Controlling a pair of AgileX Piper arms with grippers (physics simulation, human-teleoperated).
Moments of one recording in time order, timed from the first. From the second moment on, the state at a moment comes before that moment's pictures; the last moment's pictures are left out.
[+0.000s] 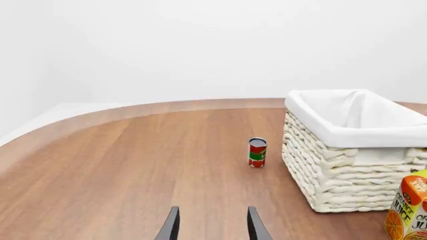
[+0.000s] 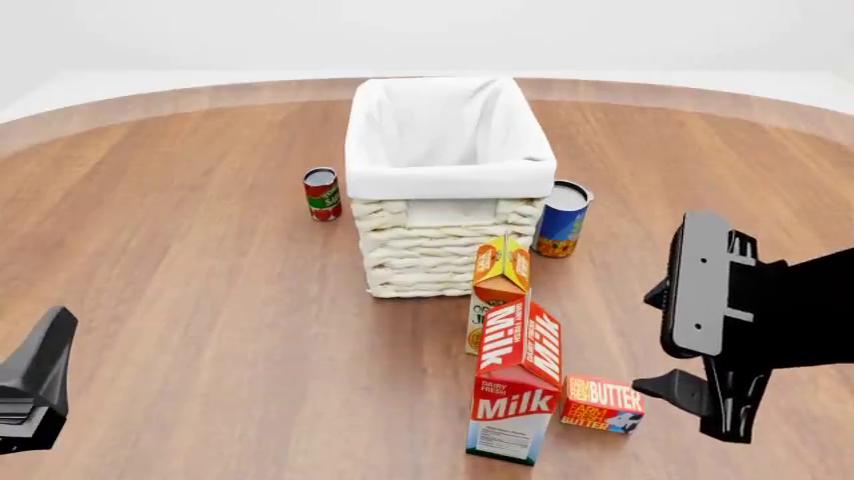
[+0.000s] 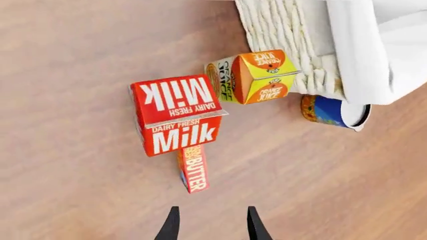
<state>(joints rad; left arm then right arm) 0.00 0.00 0.00 0.00 0.00 0.49 0.97 -0.71 0.86 -0.81</state>
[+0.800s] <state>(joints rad) 0.00 0.00 0.00 0.00 0.00 0.40 1.06 -0.59 0.78 -0.89</state>
